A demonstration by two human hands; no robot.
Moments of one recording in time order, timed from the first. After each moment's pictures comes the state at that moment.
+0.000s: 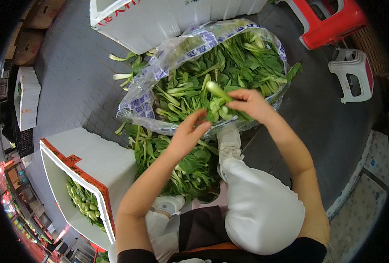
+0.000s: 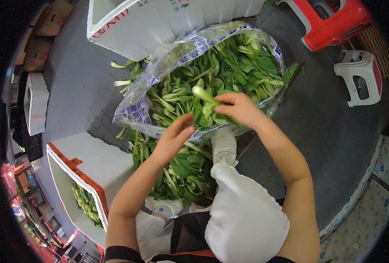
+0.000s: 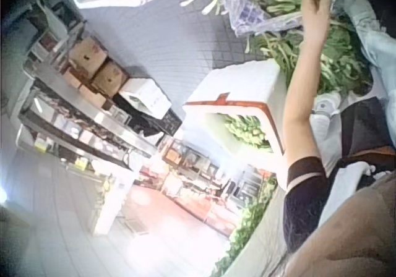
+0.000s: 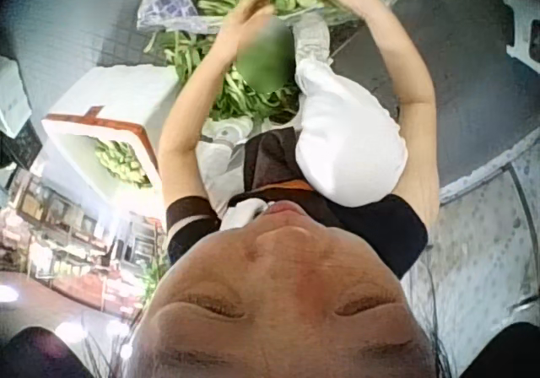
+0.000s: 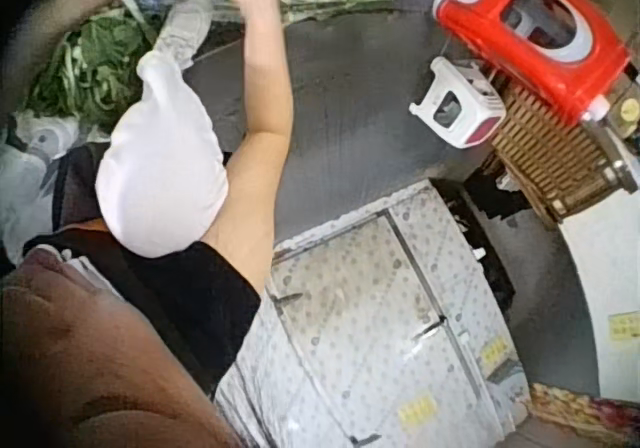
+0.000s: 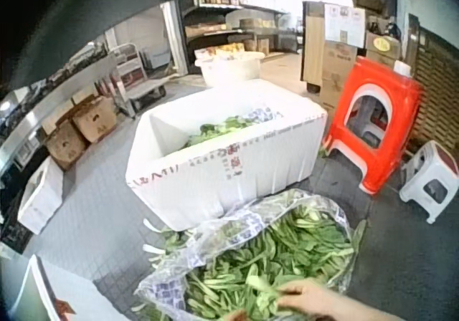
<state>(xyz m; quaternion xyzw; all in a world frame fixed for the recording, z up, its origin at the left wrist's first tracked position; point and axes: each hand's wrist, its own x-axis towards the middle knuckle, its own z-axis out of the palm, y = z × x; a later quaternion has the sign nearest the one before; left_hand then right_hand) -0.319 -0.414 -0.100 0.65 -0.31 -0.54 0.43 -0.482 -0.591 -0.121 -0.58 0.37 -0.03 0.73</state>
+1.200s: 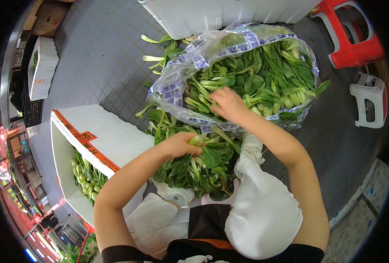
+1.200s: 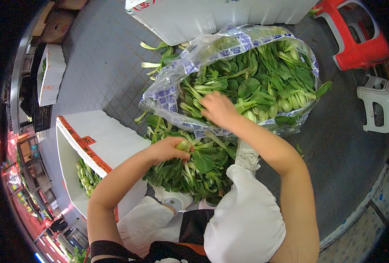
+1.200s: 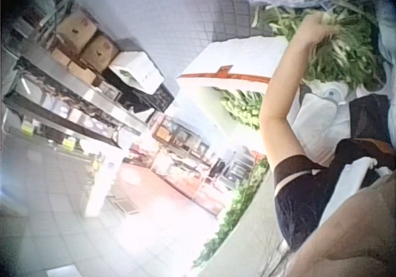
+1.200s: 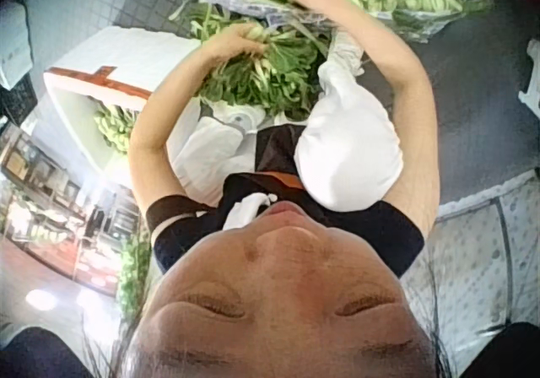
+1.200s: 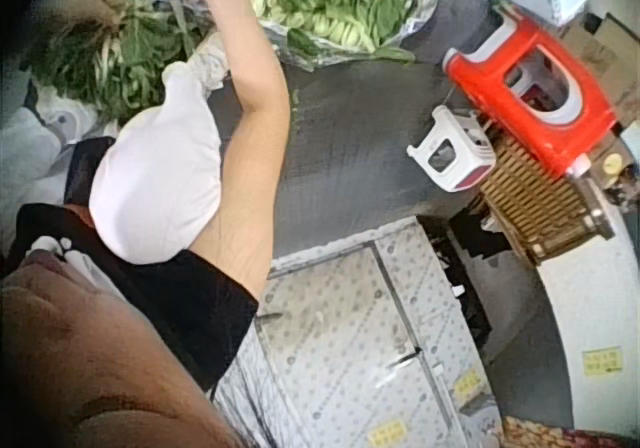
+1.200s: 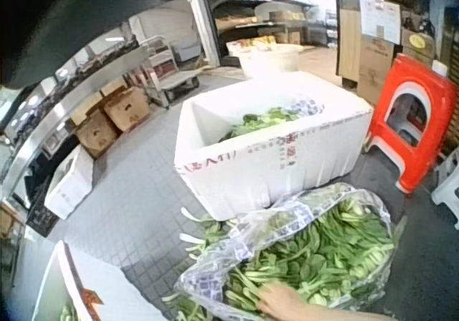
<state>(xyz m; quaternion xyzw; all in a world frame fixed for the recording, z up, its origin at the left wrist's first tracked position) -0.236 -0.329 -0.110 0.56 -0.17 -0.77 0.24 -0.368 -0.519 -0.181 -0.94 0.12 -0.08 0.32</state>
